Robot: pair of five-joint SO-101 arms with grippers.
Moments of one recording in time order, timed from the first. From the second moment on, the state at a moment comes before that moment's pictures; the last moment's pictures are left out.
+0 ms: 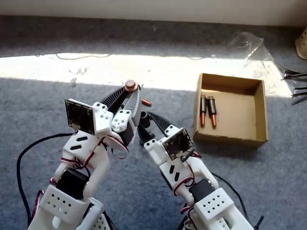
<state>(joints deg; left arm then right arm) 20.4 -76.4 68.4 19.0 17.4 -37.3 -71.0 92.4 -9.4 9.6</state>
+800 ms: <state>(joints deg) 22.2 -76.4 69.7 19.0 17.5 -37.3 -71.0 92.4 -9.4 9.6</state>
